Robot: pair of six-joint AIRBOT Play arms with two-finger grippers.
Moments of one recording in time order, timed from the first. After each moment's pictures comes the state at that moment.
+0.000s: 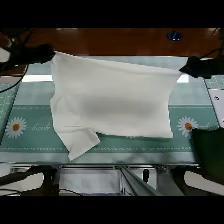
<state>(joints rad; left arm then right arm) 0.03 -1.44 1.36 1.01 -0.65 -1.40 -0.23 -1.40 1.35 -0.99 1.04 1.40</state>
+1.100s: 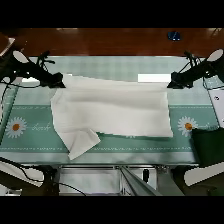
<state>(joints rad) 0.13 -1.76 1.49 1.11 -1.26 -1.29 -0.22 -1.75 1.53 -1.11 1.35 1.35</state>
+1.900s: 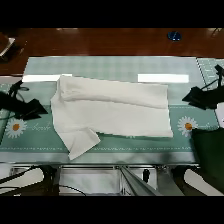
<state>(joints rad) 0.47 -1.32 0.90 1.14 -1.32 -1.28 -0.38 -1.12 0.93 -1.13 1.19 1.45</state>
